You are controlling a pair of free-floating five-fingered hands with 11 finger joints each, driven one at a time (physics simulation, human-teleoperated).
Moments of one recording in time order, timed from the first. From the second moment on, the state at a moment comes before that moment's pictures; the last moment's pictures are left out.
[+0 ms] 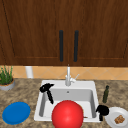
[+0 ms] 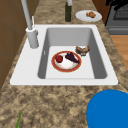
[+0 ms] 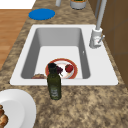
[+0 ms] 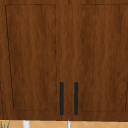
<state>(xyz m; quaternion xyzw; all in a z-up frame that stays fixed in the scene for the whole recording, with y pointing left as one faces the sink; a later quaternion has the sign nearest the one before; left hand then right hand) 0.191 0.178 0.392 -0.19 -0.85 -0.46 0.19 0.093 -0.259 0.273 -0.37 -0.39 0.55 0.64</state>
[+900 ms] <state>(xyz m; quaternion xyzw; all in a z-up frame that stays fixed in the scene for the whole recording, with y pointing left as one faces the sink) 0.168 0.175 0.420 -0.20 -0.89 -0.38 0.17 0.093 -0.259 0.273 -0.37 -0.39 0.55 0.64</state>
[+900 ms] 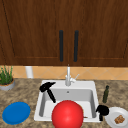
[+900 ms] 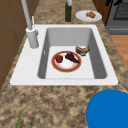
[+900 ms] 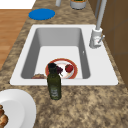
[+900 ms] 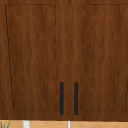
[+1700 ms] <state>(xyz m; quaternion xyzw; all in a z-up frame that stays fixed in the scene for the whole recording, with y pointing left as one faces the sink) 0.151 0.167 0.470 -0.14 -0.91 -0.37 0.14 0.093 -0.259 0.273 -0.37 -0.39 0.55 0.64</state>
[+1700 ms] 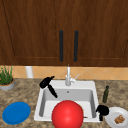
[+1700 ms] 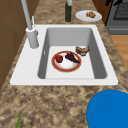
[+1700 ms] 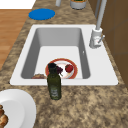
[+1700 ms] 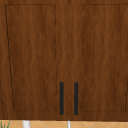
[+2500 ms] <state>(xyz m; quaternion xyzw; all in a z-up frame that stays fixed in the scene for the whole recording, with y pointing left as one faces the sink) 0.138 0.158 0.515 -0.07 -0.93 -0.35 0.12 0.093 -0.259 0.273 -0.37 -0.39 0.55 0.64</state>
